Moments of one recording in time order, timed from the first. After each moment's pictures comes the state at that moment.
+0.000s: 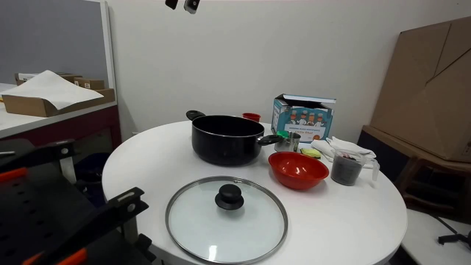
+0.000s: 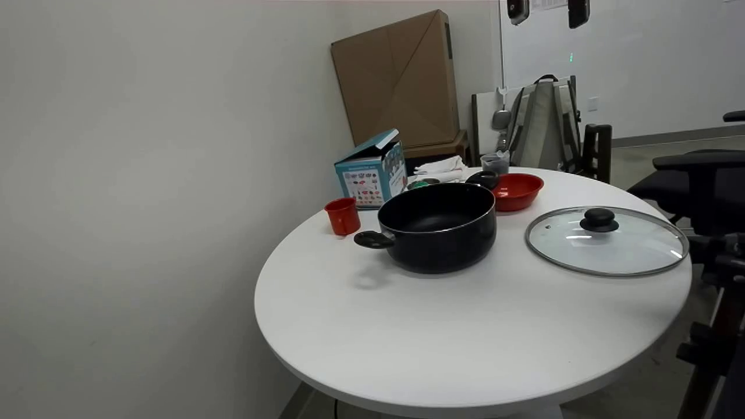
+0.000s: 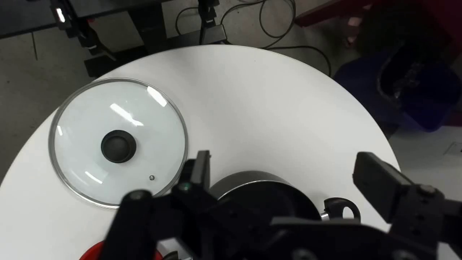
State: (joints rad) arm 0.00 -0.25 -0.04 -2.40 0.23 1.94 0.13
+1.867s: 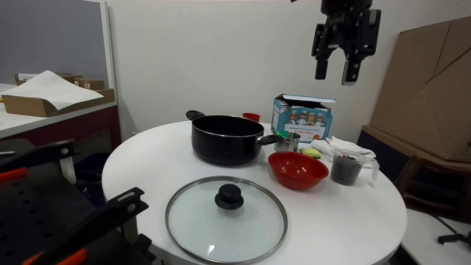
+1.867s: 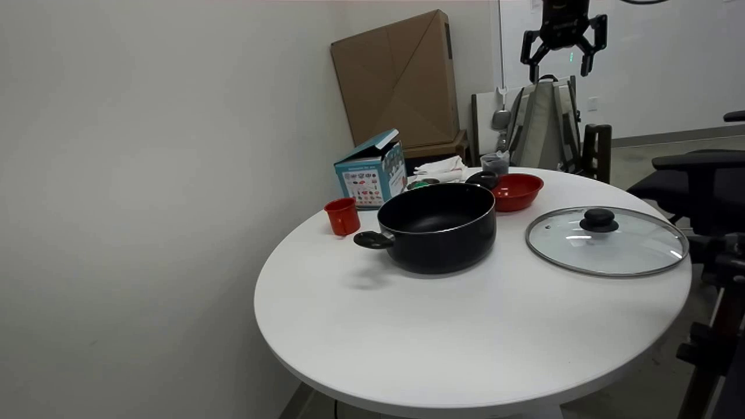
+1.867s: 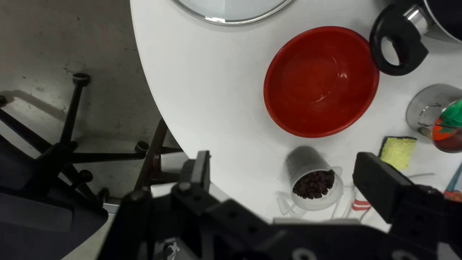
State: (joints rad) arm -0.23 0.19 -0.20 -2.21 -0.02 2.53 0.43
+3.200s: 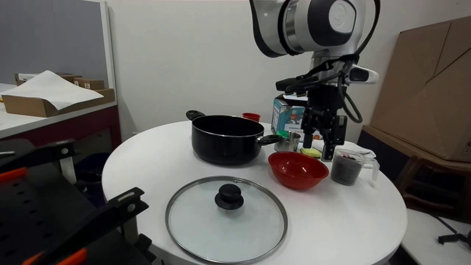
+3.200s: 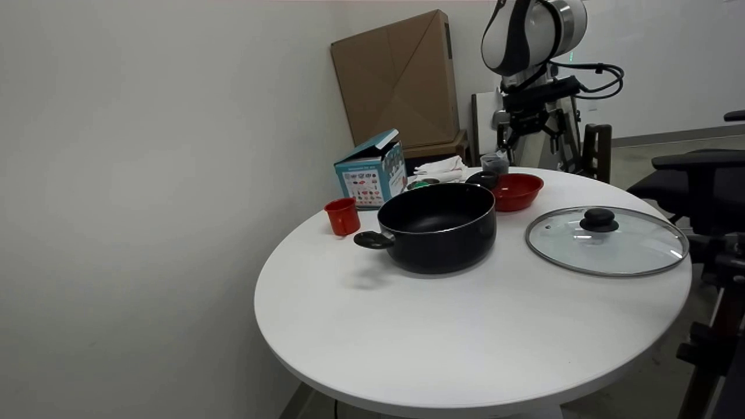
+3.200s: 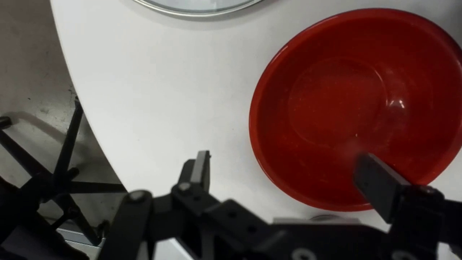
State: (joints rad) arm -0.15 0.71 -0.23 -1.87 0.07 2.56 0.47
